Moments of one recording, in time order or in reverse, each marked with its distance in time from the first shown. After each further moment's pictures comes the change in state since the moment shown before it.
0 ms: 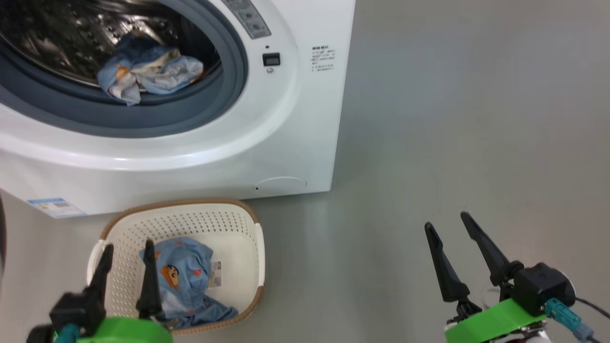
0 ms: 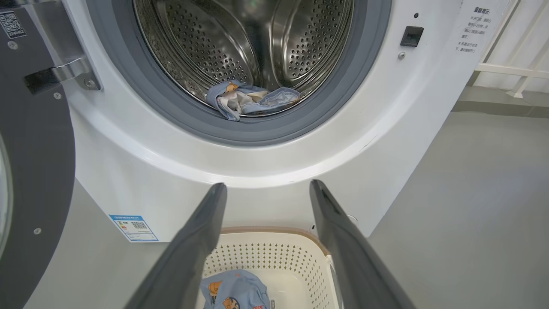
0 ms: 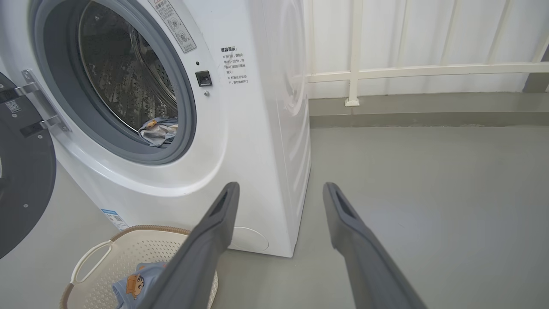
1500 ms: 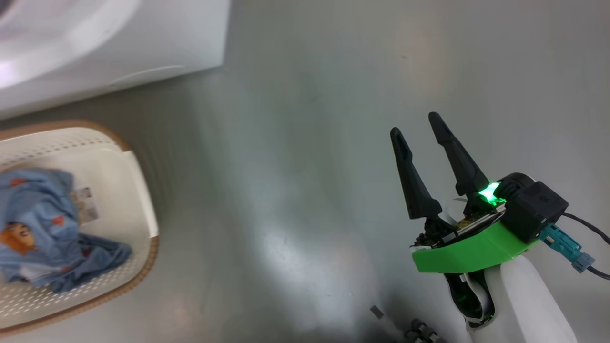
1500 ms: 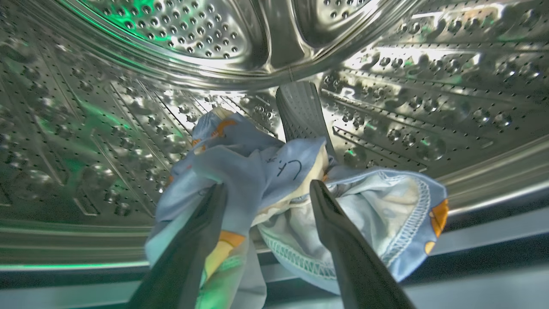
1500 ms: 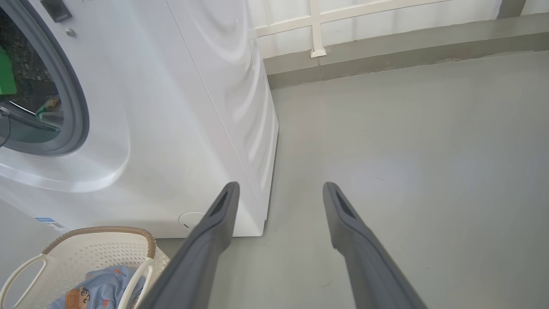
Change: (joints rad) left arm -1.155 0.417 0.046 0.452 -0.067 -0.236 0.663; right arm -0.317 0.007 0.125 0.009 0.145 0.000 -0.051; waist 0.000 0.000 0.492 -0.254
